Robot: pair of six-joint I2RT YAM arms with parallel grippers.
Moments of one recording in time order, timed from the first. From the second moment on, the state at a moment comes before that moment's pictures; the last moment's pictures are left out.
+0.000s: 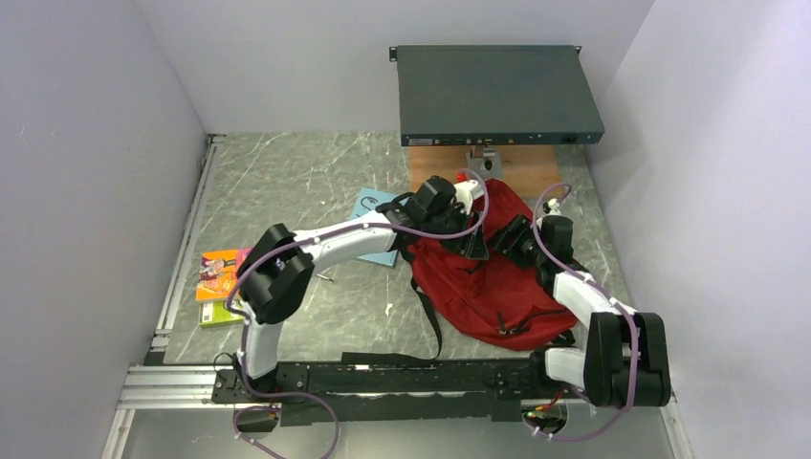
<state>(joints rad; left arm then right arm) -0.92 1.99 1.55 -0.13 0.41 -0.50 -0.01 1.23 0.43 0.21 -0.33 0.66</state>
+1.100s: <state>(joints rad) -0.91 1.13 0.82 -0.10 0.22 -0.52 0.78 1.21 0.87 -0.59 0.35 0.42</state>
